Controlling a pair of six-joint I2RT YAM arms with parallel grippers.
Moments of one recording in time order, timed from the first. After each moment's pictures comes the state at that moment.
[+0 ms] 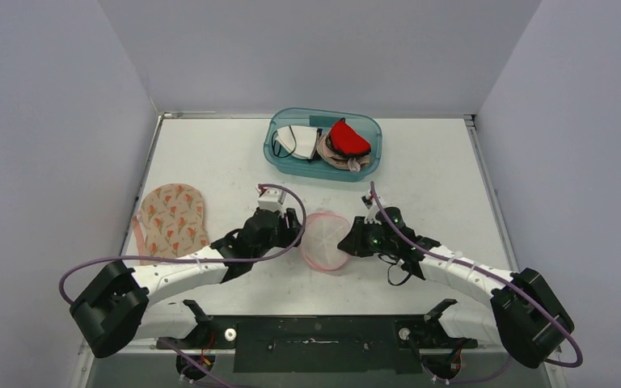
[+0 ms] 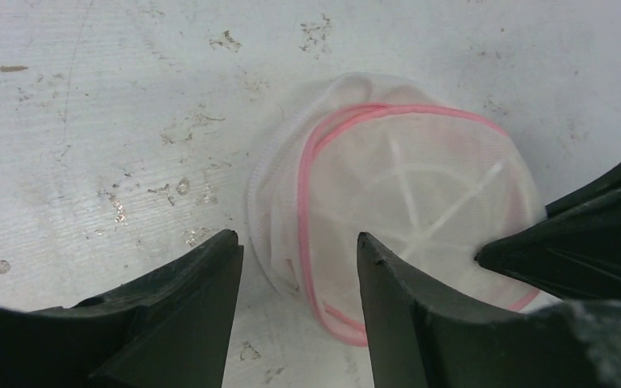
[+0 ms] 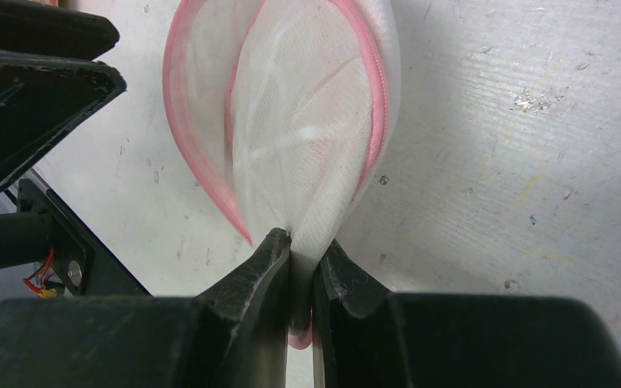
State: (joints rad) left arm -0.84 1.22 0.54 0.18 -0.28 -0.60; right arm 0.62 1.18 0.45 0.08 -0.26 0.59
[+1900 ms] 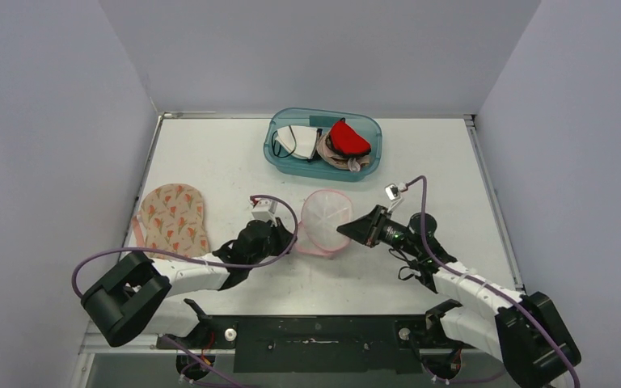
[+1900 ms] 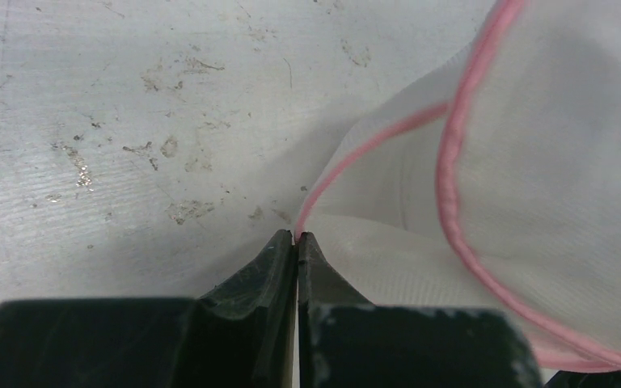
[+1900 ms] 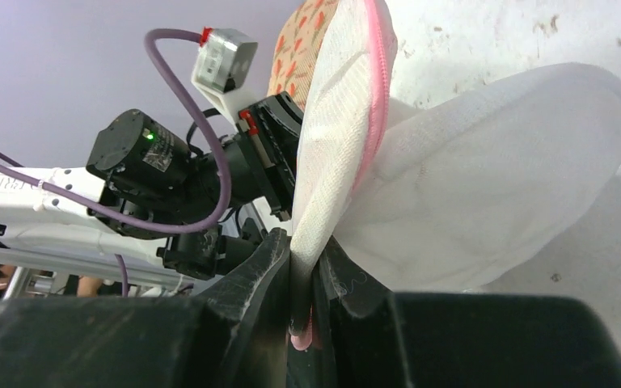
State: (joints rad) left arm -0.79 1.31 0.36 0.46 -0.17 -0.71; right arm 0.45 1.00 0.29 0.62 -0.59 0.91
